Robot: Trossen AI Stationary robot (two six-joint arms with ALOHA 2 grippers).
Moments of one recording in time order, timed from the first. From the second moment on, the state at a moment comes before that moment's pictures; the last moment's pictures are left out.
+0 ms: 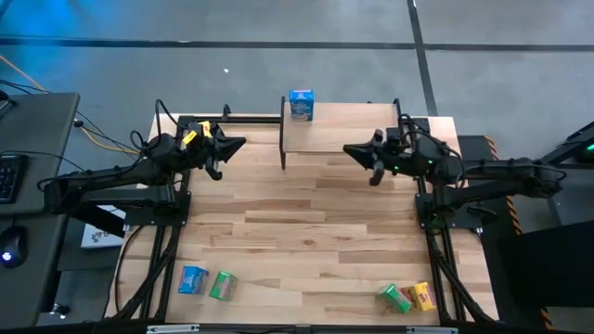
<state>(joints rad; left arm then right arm) 0.33 0.70 0.44 0.54 0.07 -0.37 -0.11 0.90 0.66 0.38 0.10 0.45</state>
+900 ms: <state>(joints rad) 0.33 0.70 0.56 0.30 0.08 -0.41 -0.11 0.89 0.67 0.38 0.17 0.43</state>
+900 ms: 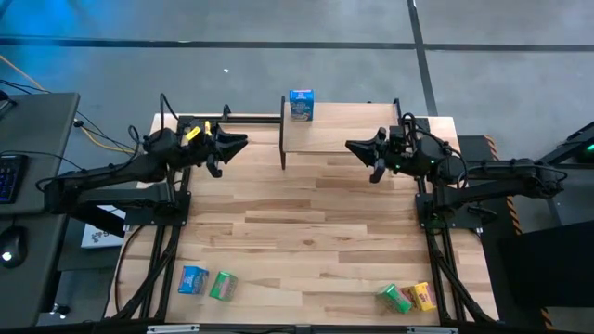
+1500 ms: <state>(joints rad) 0.33 0.70 0.75 0.10 0.07 -0.33 -0.11 0.89 0.67 0.38 0.24 0.52</state>
